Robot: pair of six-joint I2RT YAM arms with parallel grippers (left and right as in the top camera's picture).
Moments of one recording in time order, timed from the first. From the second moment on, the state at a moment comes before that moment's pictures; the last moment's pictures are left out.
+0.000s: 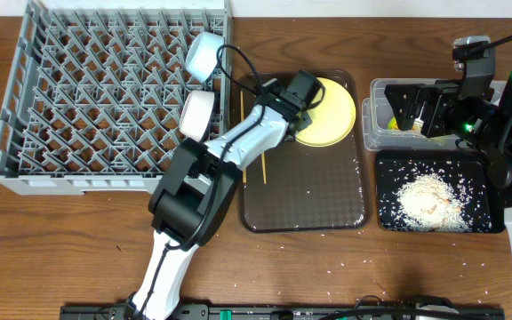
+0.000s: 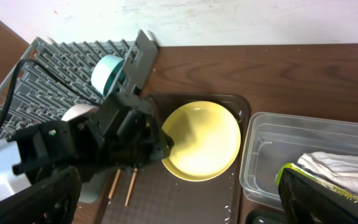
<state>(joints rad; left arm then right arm) -0.60 2.25 1.65 -0.55 -0.15 -1.08 -0.05 1.23 1.43 -0.83 -0.47 0.09</state>
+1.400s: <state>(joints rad) -0.56 2.26 1.65 -0.51 -0.18 -0.95 -0.05 1.23 1.43 -0.83 -0.47 0.09</state>
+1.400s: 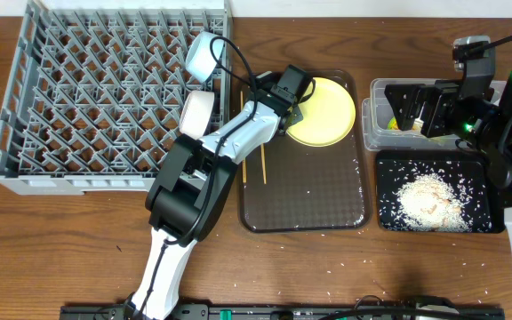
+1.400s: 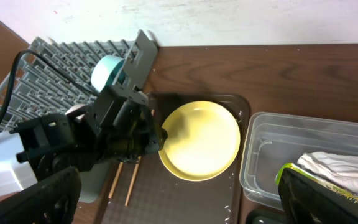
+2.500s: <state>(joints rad) -0.54 2.28 1.67 -0.50 -0.11 -0.90 -0.05 1.23 1.43 -0.83 -0.47 0.09</state>
